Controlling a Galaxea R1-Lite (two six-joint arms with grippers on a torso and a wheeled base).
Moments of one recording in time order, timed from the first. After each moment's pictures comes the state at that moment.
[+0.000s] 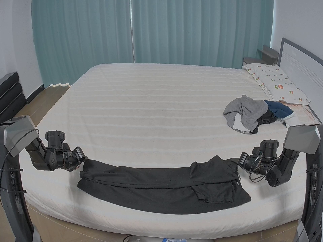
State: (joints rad) left arm 0.16 2.35 -0.95 -0.65 -0.37 -0.59; right arm 0.05 2.43 -0.72 -1.21 0.34 0.64
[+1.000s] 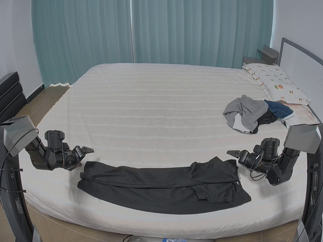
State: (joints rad) left arm 0.16 2.35 -0.96 -0.65 -0.38 -0.60; right arm 0.04 2.42 -0.74 -1.22 0.33 0.65
